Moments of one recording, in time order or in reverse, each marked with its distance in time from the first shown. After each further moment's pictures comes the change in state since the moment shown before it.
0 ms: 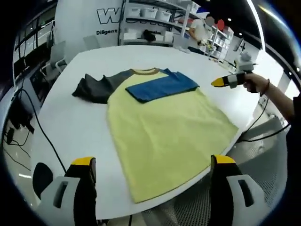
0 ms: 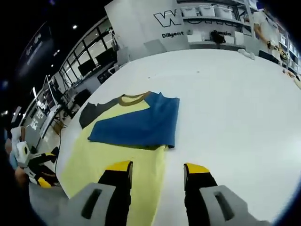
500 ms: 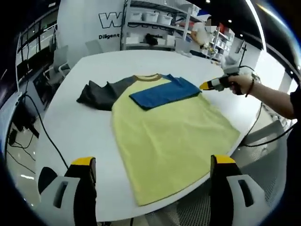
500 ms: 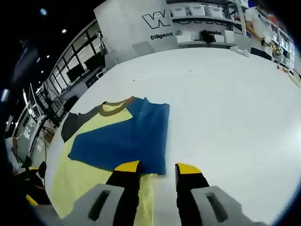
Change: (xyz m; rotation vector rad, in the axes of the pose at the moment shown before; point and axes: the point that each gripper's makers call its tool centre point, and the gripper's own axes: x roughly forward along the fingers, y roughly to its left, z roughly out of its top) left arm -0.004 0.008 0.014 0.001 -0.046 0.041; right arm 0.057 -0.019 0.020 0.063 -0.023 -0.090
